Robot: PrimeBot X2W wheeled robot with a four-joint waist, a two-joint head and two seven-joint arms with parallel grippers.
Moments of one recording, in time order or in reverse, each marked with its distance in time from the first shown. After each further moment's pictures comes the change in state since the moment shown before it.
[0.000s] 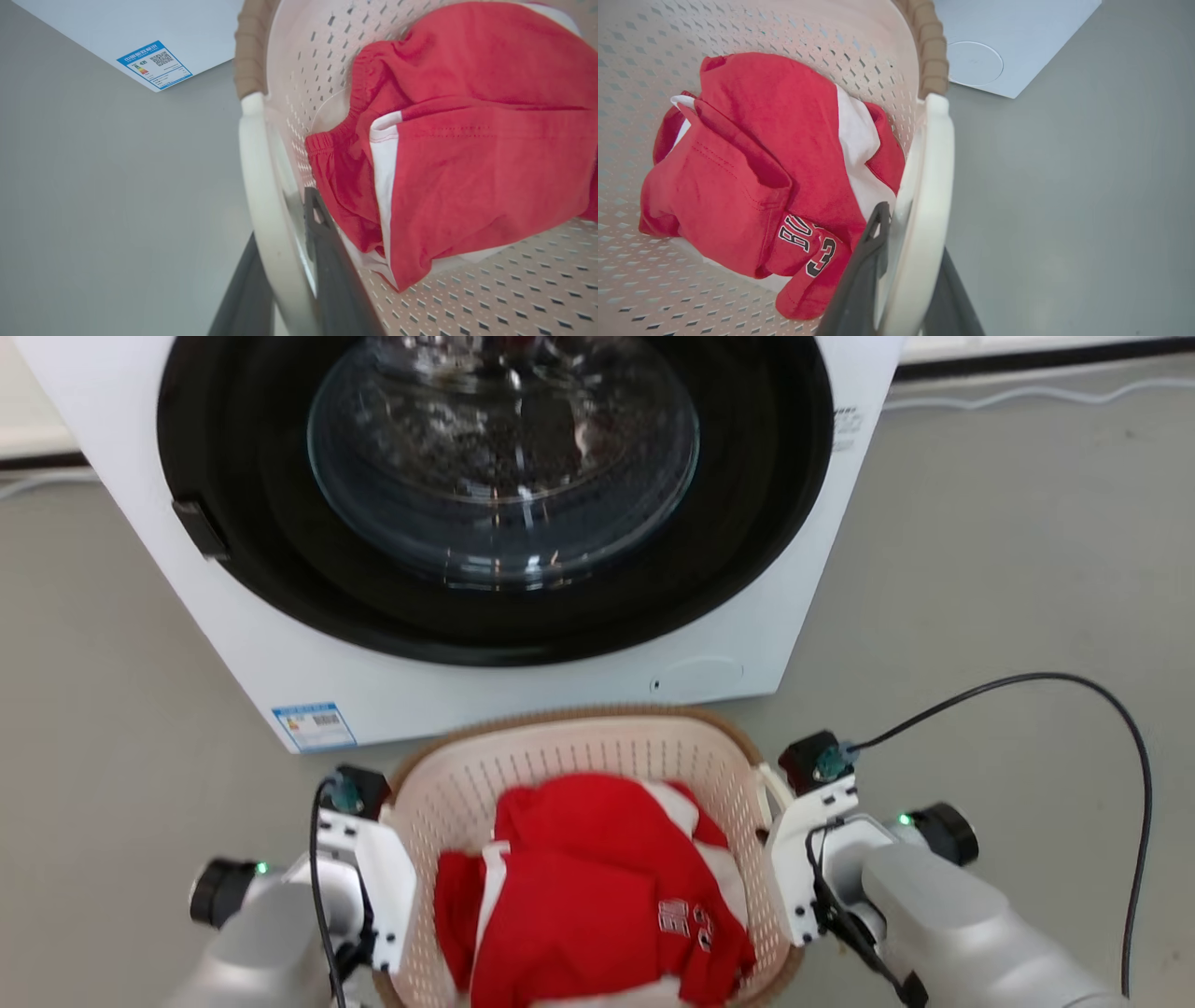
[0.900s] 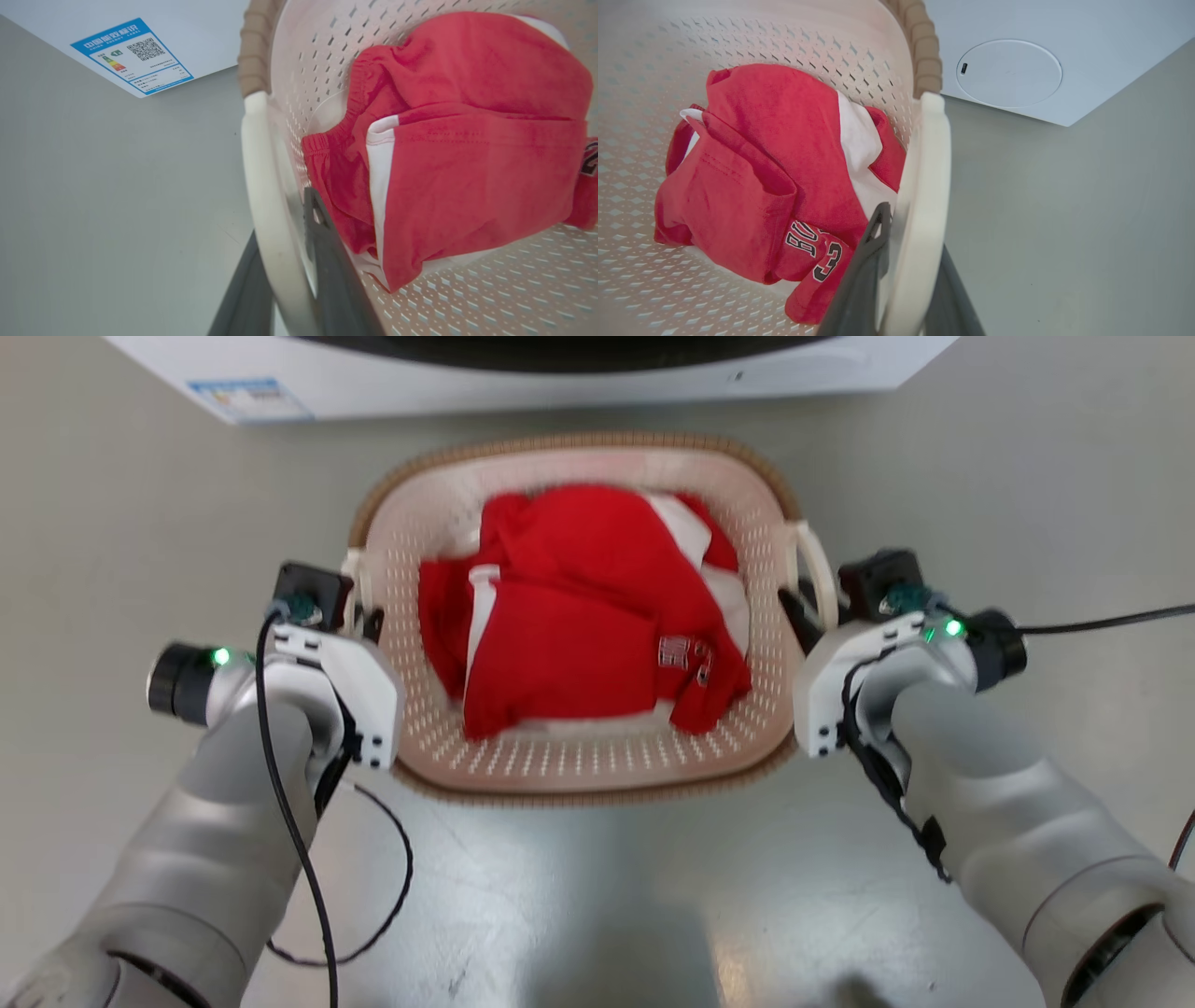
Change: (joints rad) left arm -0.295 -0.005 -0.001 0.058 0.025 0.057 -0.323; right arm -0.265 0.015 -0.061 0.135 -0.056 0.008 -0.397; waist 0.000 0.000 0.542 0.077
